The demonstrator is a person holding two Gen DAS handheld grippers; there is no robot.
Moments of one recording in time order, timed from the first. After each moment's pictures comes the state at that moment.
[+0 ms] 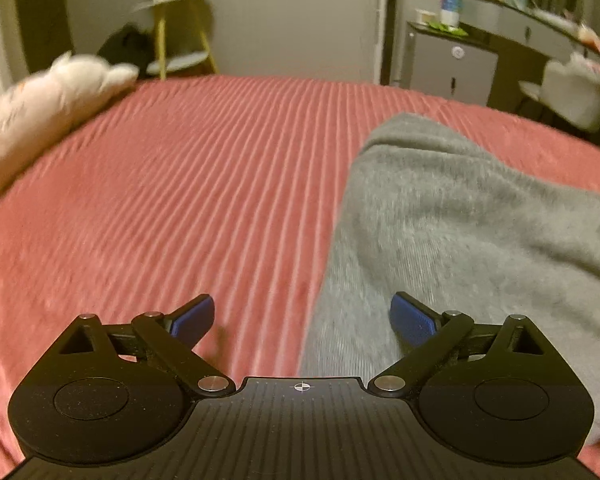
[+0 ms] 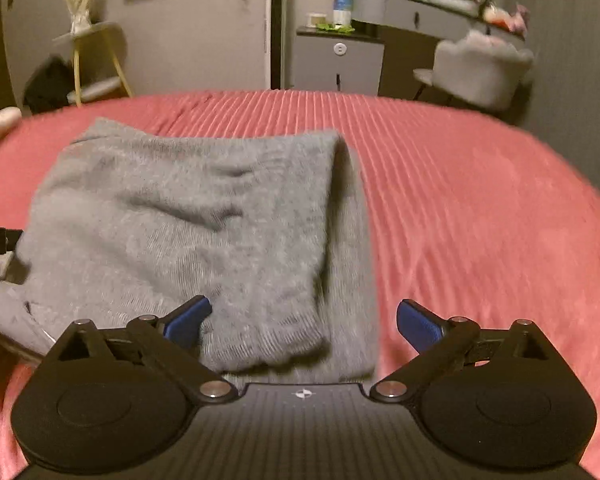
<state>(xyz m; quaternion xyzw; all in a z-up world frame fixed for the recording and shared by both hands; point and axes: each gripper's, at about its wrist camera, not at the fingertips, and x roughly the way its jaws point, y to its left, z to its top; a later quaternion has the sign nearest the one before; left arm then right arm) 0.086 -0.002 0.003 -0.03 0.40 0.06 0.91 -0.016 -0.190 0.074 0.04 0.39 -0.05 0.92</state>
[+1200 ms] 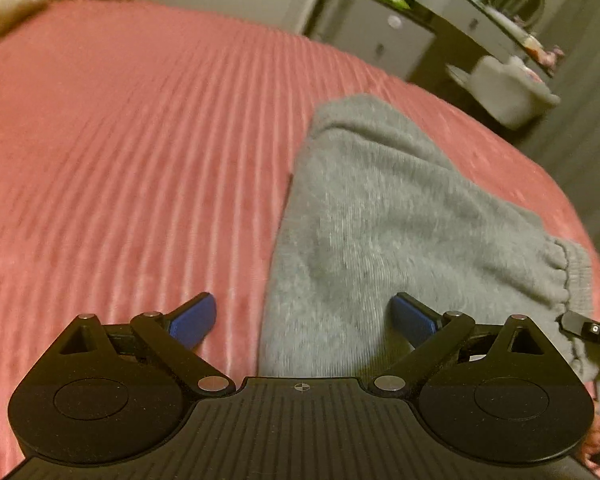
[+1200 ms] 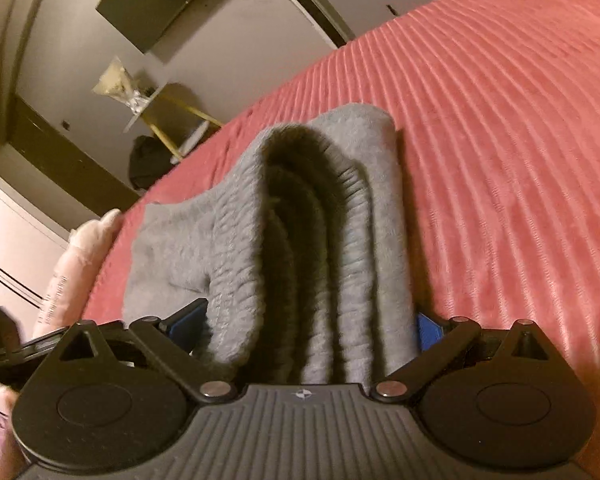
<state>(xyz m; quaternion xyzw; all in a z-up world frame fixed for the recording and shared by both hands) 0.152 0.041 -0.015 -0.14 0.48 -0.12 0.86 0.052 -0.300 0.027 0.32 0.41 0.14 0.84</state>
